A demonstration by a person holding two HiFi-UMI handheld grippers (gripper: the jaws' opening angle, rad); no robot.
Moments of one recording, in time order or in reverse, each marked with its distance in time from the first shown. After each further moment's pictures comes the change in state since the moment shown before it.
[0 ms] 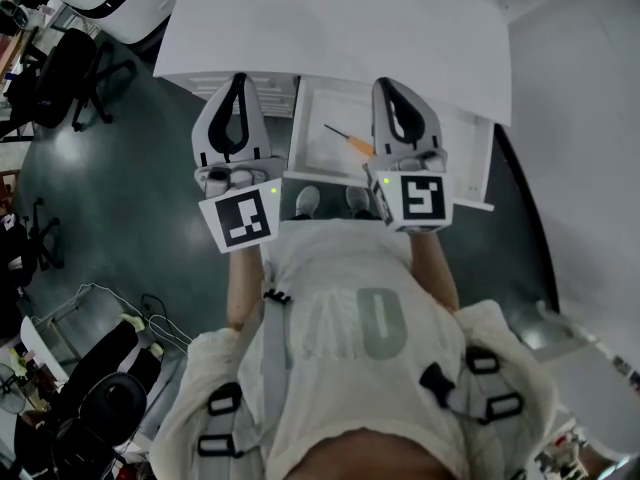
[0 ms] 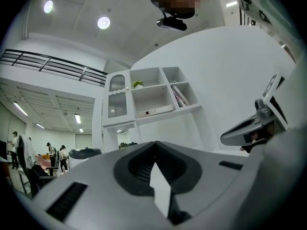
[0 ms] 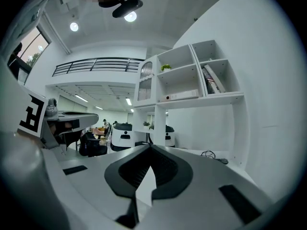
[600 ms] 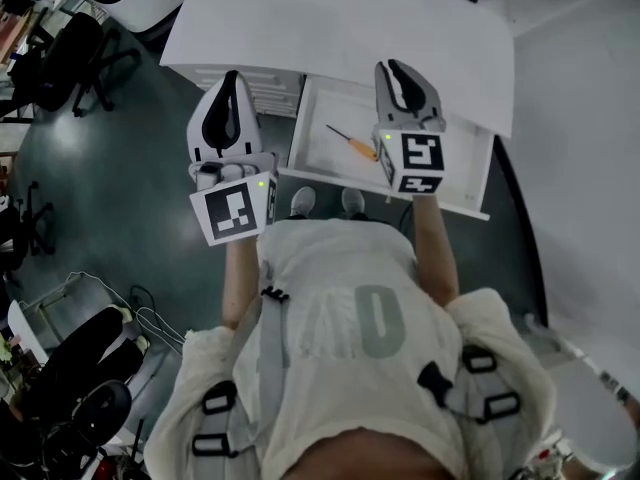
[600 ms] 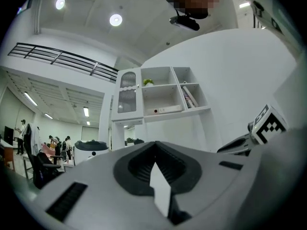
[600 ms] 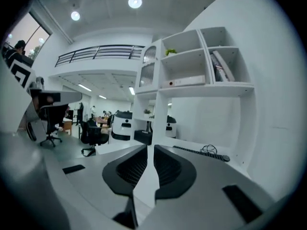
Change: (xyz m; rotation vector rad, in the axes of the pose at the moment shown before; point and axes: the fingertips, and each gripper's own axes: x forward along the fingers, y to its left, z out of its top) left arm -0.012 0.023 -0.012 -0.070 0.022 0.062; right arm 0.044 -0.030 -0.055 -0.093 0.159 0.000
